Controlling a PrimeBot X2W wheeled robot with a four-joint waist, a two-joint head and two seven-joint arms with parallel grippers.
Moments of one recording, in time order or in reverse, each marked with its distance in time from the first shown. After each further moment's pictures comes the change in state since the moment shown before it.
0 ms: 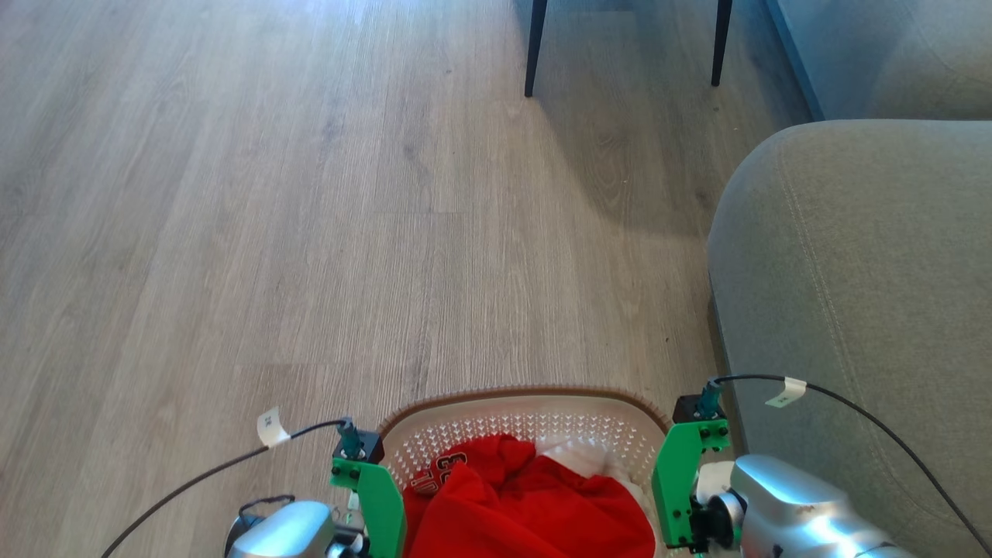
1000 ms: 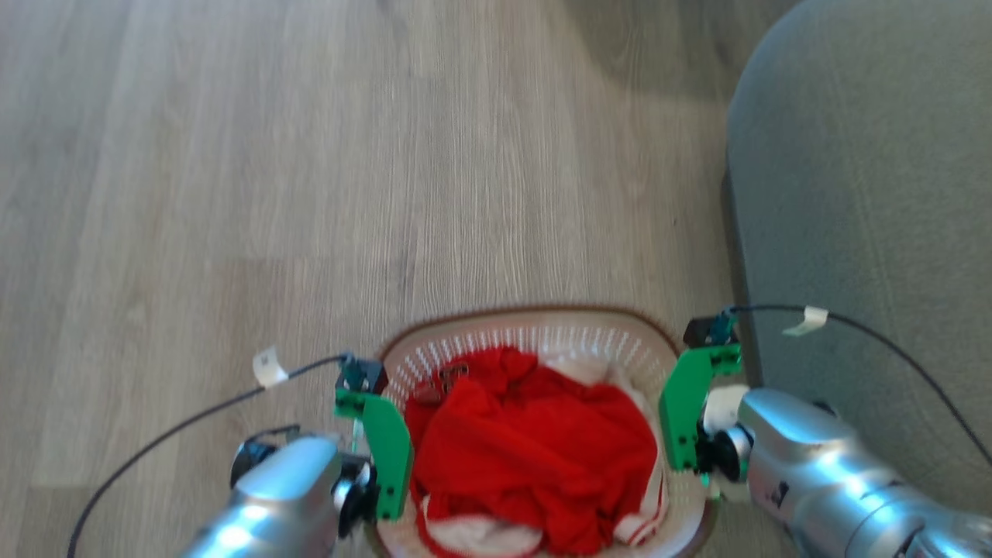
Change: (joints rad) left arm -0.101 0.006 -0.001 -0.044 0.001 0.045 -0.069; right arm -0.124 -0.009 0.032 0.026 0.007 0.000 -0.110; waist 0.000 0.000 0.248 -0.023
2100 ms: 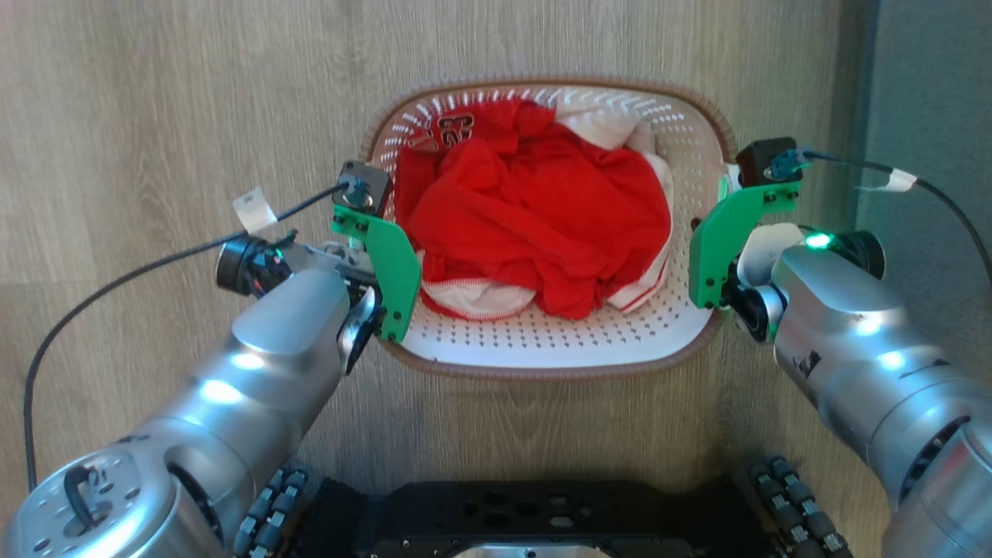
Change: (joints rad) left arm -0.324 0.004 0.002 -0.057 0.134 0.114 -0.224; right arm -0.273 -0.035 -0.029 0.038 -0.025 0.000 -0.322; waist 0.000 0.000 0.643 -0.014
